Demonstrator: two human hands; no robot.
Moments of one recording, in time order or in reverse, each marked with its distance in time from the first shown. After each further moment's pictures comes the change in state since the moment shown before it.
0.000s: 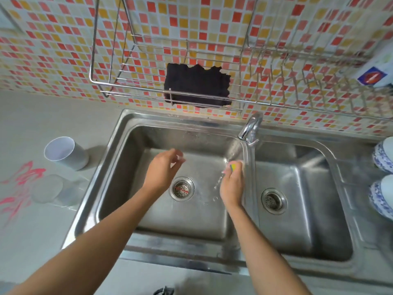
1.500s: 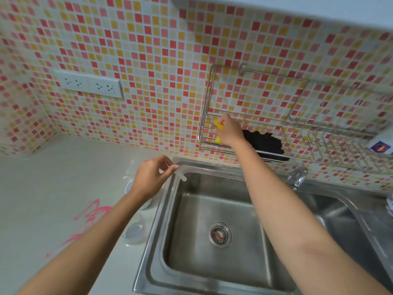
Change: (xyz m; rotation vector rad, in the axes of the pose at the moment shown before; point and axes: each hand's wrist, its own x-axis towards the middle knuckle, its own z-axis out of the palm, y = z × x) left_hand 0.010 -0.105 -0.244 -0.060 0.134 0.065; right_hand 0.046 -0.364 0.070 -0.312 -0.297 -0.326
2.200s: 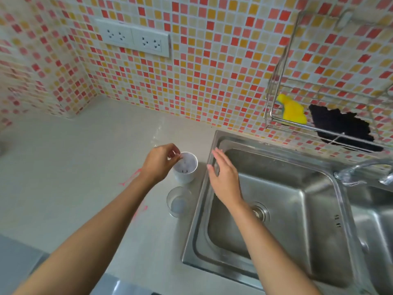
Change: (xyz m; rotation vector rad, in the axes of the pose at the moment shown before) left_hand -0.008 -0.151 -0.028 0.055 -0.090 -0.173; right_hand -0.144 -0.026 0.203 0.194 -0.021 -0.198
